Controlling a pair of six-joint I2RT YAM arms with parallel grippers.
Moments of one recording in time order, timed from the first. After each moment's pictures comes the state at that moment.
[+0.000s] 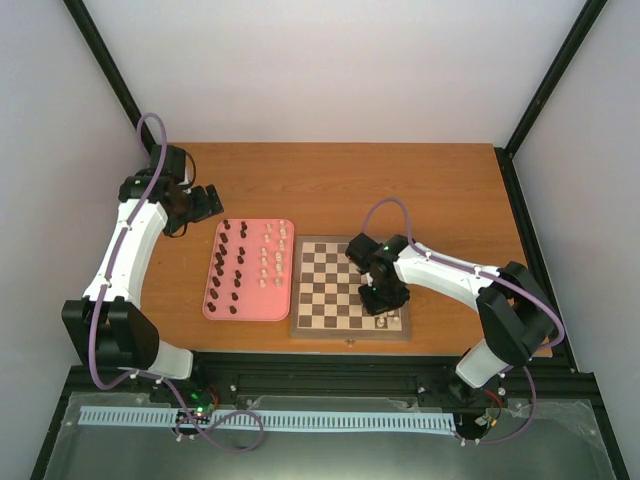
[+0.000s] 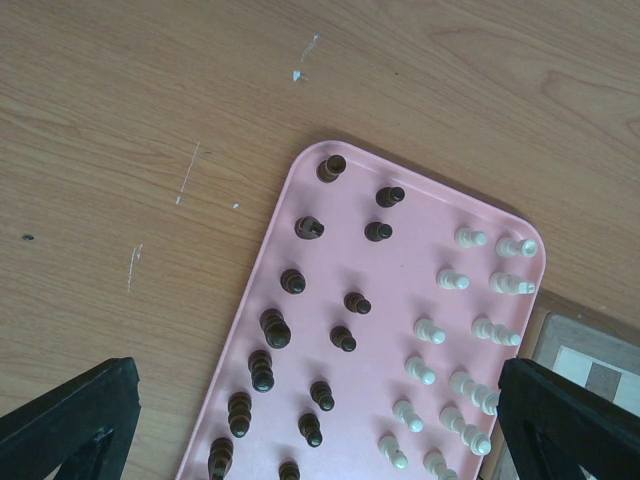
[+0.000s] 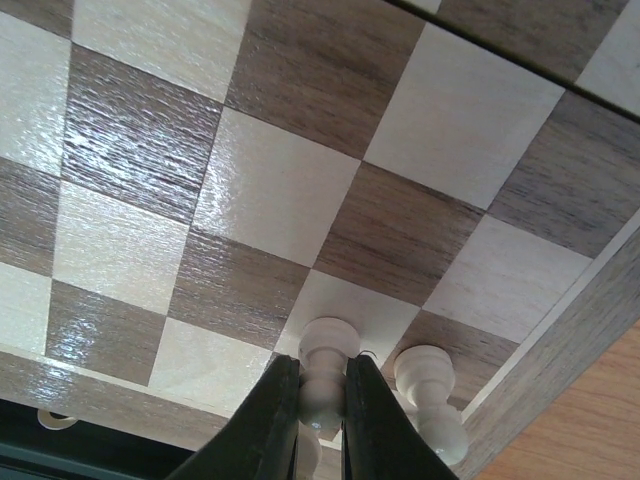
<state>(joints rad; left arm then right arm) -0.02 1.44 1.42 -1.06 -0.01 -0.43 0.76 1.57 1.02 -1.02 -0.03 0.41</state>
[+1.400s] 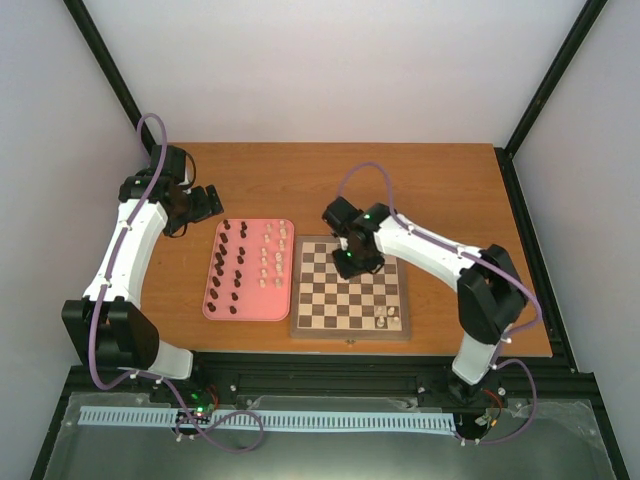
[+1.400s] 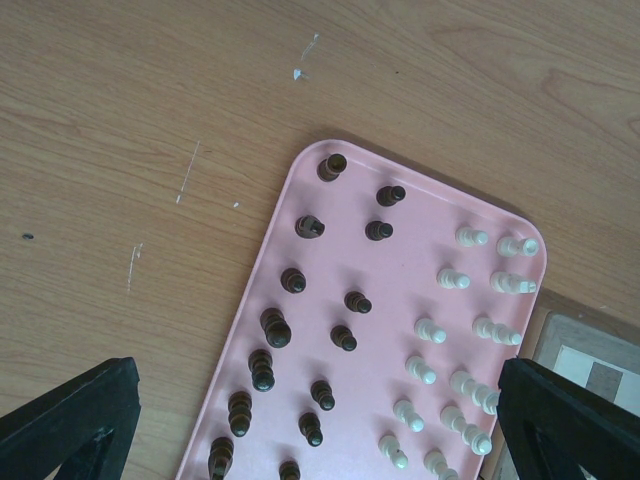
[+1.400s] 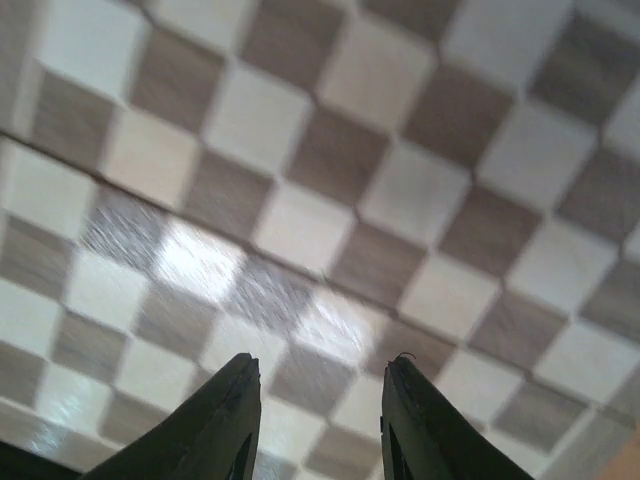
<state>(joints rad) -0.02 1.44 1.41 -1.06 -0.01 -0.43 0.76 1.71 1.33 -1.03 0.00 0.37</state>
